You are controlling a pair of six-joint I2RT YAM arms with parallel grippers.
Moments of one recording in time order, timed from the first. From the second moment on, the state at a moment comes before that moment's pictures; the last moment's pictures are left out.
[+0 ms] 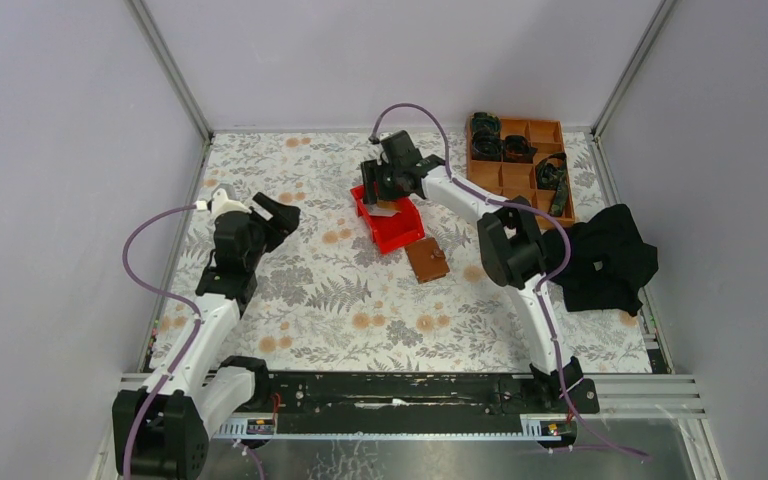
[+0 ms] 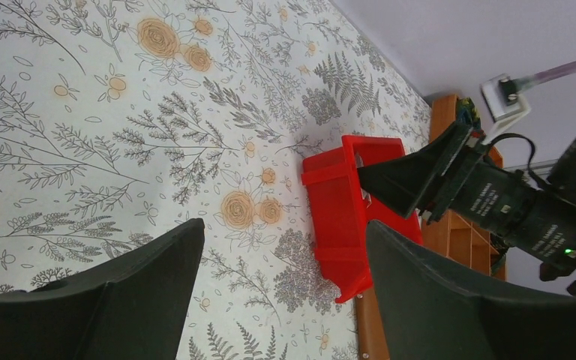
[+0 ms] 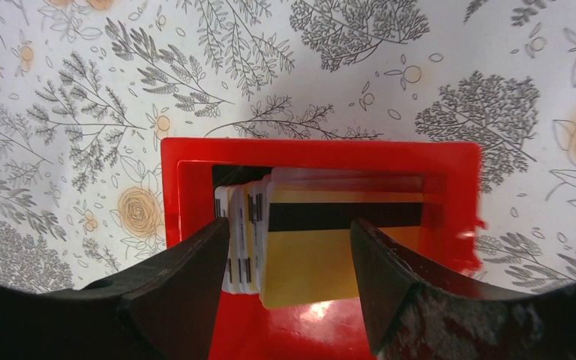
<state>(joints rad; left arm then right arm) -0.09 0.95 0.56 0.03 0.00 -0.77 0.60 2.34 1.99 -0.45 -0.14 0.28</state>
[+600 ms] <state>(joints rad) -0.11 0.97 0.56 0.07 0.00 -0.78 0.60 2.36 1.99 -0.44 -0.19 0.30</state>
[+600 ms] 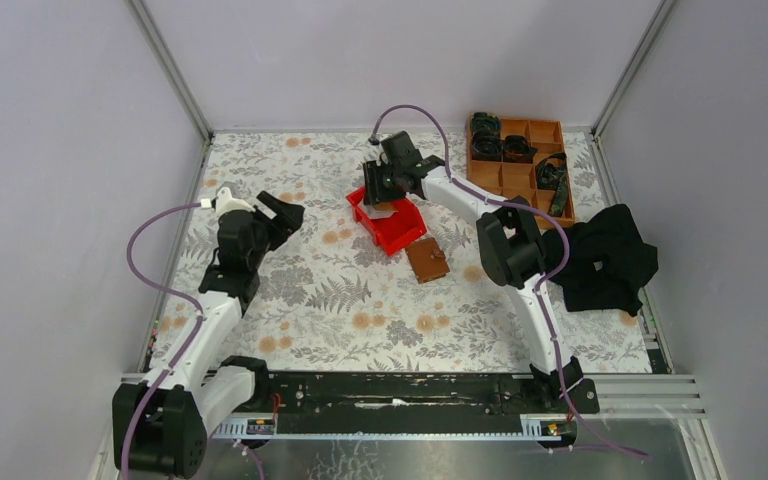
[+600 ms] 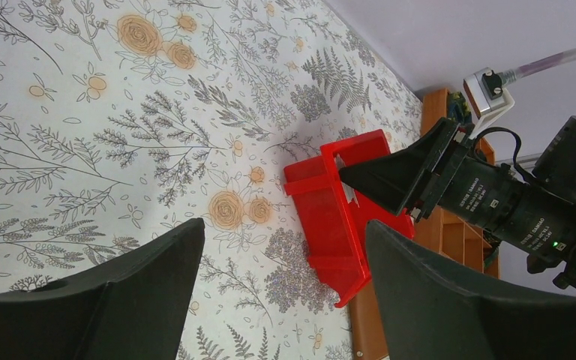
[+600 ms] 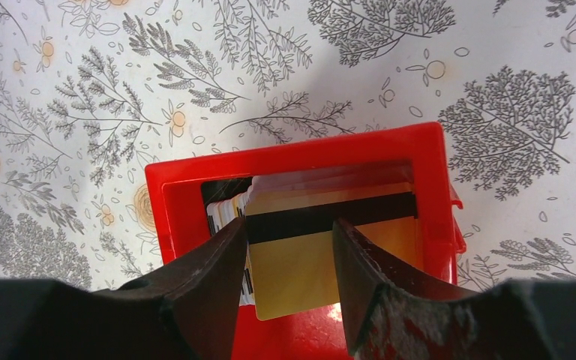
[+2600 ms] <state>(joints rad) -0.30 1.06 0.59 0.12 -0.12 -0.83 0.57 2.30 2.01 -0.58 -0.15 0.25</state>
